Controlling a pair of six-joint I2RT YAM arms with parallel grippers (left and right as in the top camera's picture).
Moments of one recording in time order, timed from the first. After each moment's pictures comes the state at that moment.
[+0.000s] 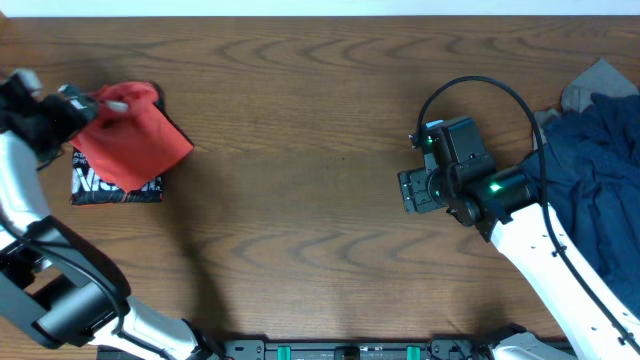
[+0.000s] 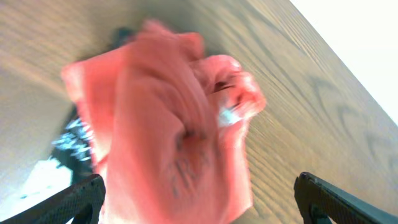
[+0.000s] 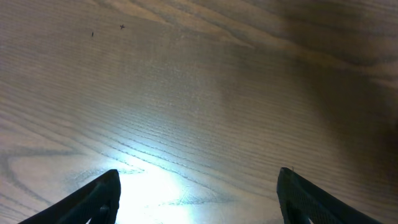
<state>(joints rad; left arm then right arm) 0.66 1.85 1.54 -0.69 0.43 -0.18 0.41 1.32 1.04 -0.82 0.03 0.15</state>
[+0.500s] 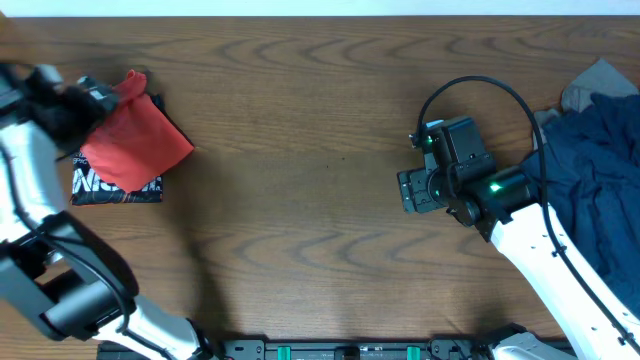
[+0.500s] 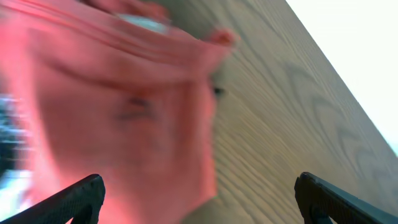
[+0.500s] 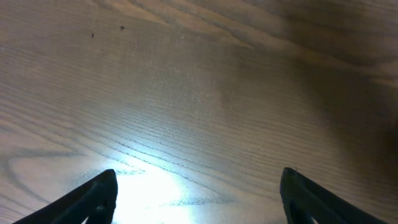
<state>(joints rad) 0.52 1.85 1.54 -0.72 0.45 -0.28 0.41 1.32 1.04 -0.82 0.03 0.16</state>
